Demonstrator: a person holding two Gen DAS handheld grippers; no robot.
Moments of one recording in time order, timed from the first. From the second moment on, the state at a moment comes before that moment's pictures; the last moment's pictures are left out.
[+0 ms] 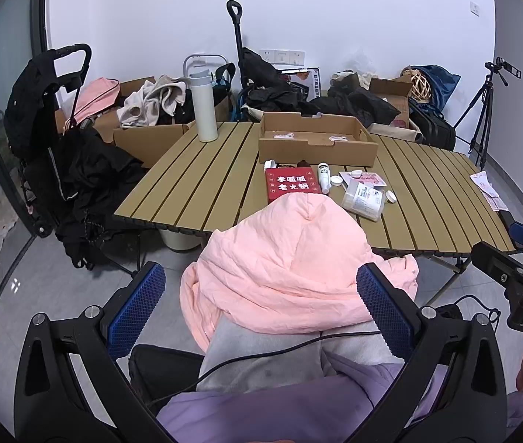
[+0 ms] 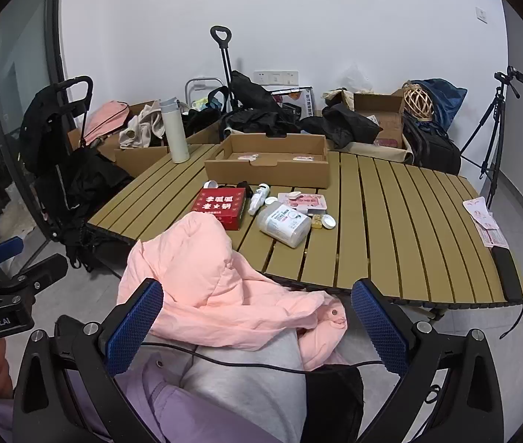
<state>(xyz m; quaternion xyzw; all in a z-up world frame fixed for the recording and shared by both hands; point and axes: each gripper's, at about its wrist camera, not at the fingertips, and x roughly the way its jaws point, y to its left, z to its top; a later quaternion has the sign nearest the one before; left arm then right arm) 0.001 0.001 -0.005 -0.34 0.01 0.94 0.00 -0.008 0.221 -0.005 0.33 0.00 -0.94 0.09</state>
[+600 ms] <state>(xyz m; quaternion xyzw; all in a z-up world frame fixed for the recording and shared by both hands) 0.001 0.001 -0.010 -0.35 0.00 0.94 0.00 -0.009 0.220 -0.007 0.34 0.00 -0.94 0.09</state>
